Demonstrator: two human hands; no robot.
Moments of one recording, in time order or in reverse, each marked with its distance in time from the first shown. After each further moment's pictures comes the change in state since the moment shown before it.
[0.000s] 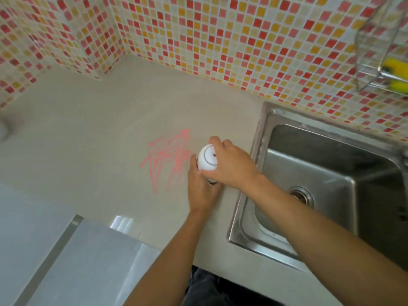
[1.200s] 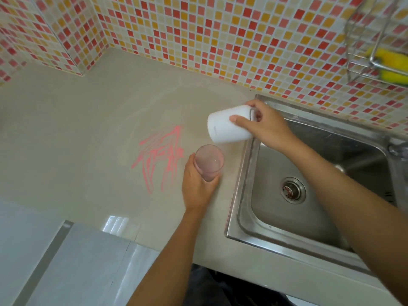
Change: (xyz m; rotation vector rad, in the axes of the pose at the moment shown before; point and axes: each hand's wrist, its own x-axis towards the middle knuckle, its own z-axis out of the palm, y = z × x) left_hand -0.004 0.005 -0.006 0.147 -0.025 -0.100; right_hand 0.016 0.063 -0.071 0.567 0.144 0.244
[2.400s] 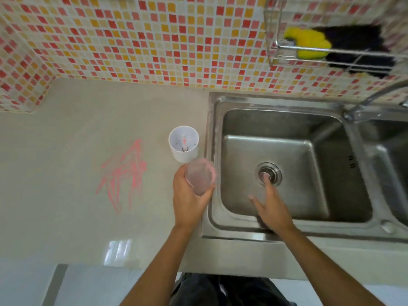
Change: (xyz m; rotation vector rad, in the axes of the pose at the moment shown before) left_hand -0.041 0.032 0.017 -0.094 -0.170 0.112; right_hand -0.156 0.210 0.044 -0.137 0.120 0.330
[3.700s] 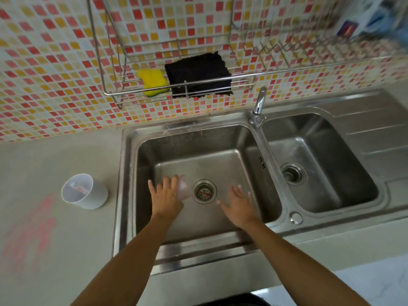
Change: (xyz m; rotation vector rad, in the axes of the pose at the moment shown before) left_hand 0.006 0.077 0.193 1.237 -0.477 0.418; right_hand 0.019 0.143 -0.101 -0.123 -0.061 0.087
